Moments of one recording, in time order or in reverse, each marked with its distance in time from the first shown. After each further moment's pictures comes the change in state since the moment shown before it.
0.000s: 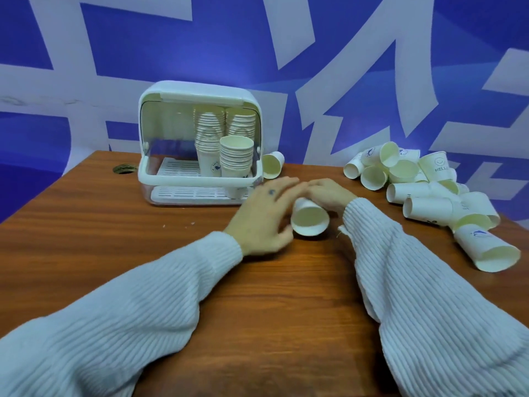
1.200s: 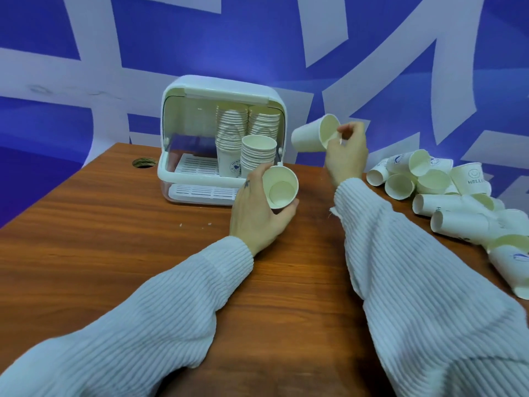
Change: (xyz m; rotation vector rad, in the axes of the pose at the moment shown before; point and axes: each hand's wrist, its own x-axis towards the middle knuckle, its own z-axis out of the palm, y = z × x) left_hand -0.014 -0.007 -0.008 -0.265 0.297 -0.613; right_hand 0.051 -0.055 0.009 0.132 0.822 -0.454
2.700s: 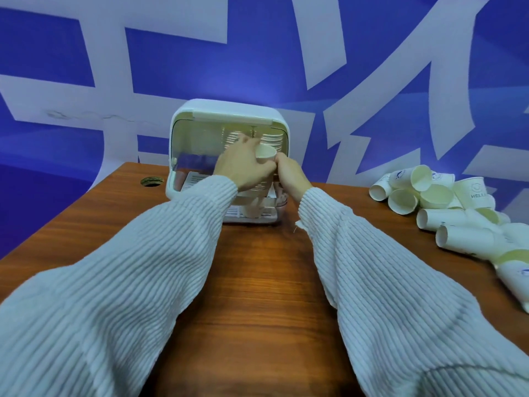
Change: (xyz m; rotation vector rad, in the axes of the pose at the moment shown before) left_hand 0.132 -0.001 -0.049 0.337 -0.255 -0.077; right_hand -0.029 -0.041 0.069 0.134 -0.737 0.231
